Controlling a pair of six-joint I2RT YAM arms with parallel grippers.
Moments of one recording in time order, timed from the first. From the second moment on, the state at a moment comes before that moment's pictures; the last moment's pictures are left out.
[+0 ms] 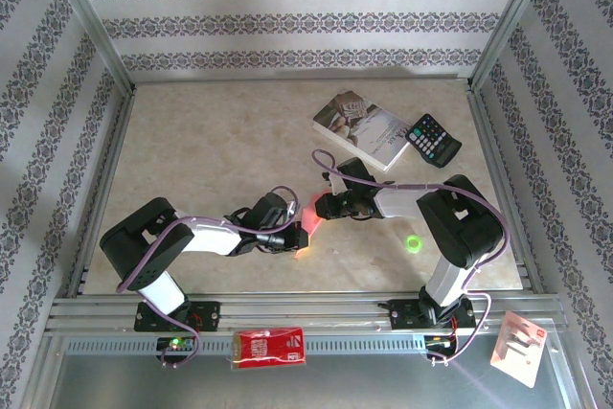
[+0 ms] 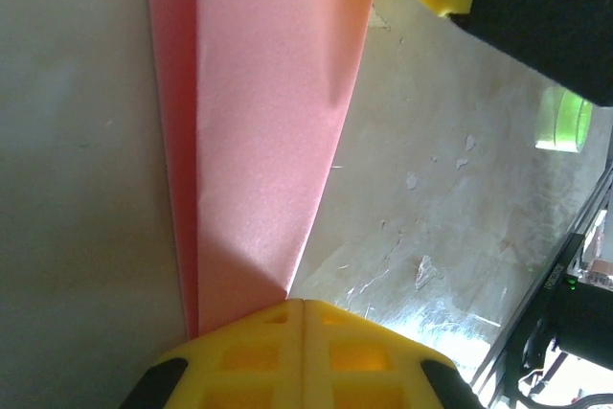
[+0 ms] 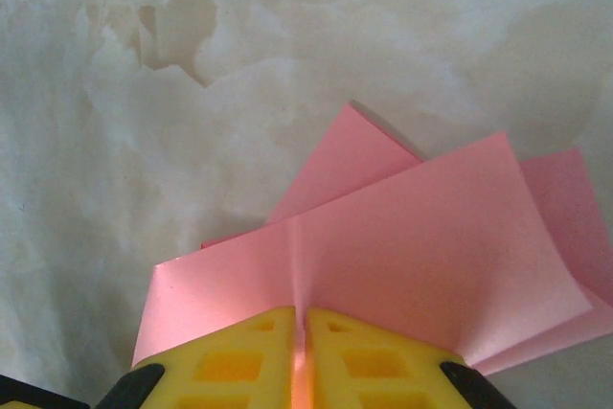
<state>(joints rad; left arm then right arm) -0.78 1.64 0.55 0.28 0.41 -0.94 0.54 1.73 0.76 0.00 -0.44 0.41</state>
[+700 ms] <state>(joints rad) -0.78 1.64 0.51 0.35 0.41 -0.98 0.57 1.56 0.67 -0.02 -0.55 0.56</state>
